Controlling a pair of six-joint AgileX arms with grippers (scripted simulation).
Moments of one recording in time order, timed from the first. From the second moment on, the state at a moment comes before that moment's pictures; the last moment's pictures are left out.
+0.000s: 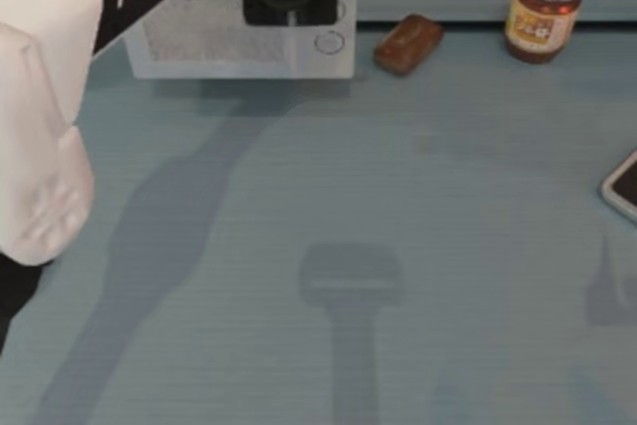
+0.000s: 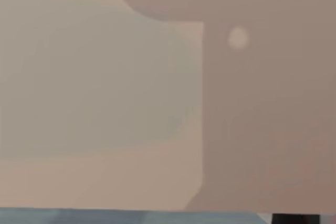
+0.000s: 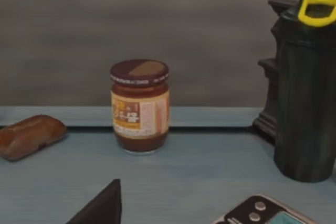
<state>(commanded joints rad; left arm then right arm) -0.52 2.37 2.32 -1.05 -0.26 -0.47 0.00 0.00 0.00 0.00 0.00 0.00</state>
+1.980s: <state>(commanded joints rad) -0.55 2.24 2.09 -0.96 -0.27 -0.50 0.00 0.00 0.00 0.00 0.00 0.00</state>
